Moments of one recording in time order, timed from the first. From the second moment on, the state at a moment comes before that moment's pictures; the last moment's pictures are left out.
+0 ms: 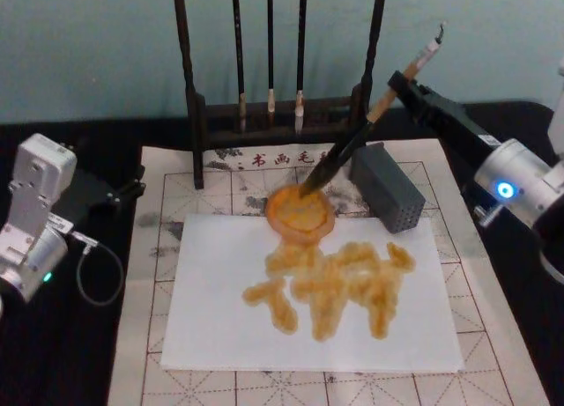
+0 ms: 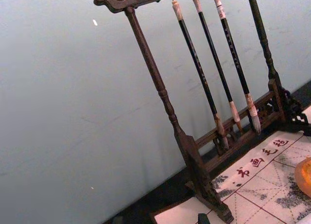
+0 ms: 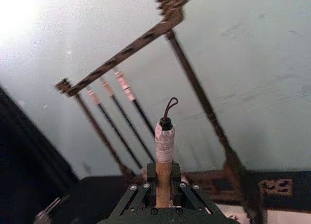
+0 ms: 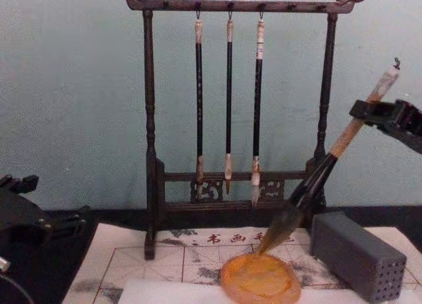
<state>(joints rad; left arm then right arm) -0.20 0.60 0.45 -1.41 -0.25 -0.12 0.03 0.32 0.43 -0.32 -1.40 1.01 0.11 0.37</state>
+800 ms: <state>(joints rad) -0.20 0.60 0.45 -1.41 -0.25 -0.12 0.03 0.13 0.65 -0.32 -1.59 1.03 0.05 0.50</state>
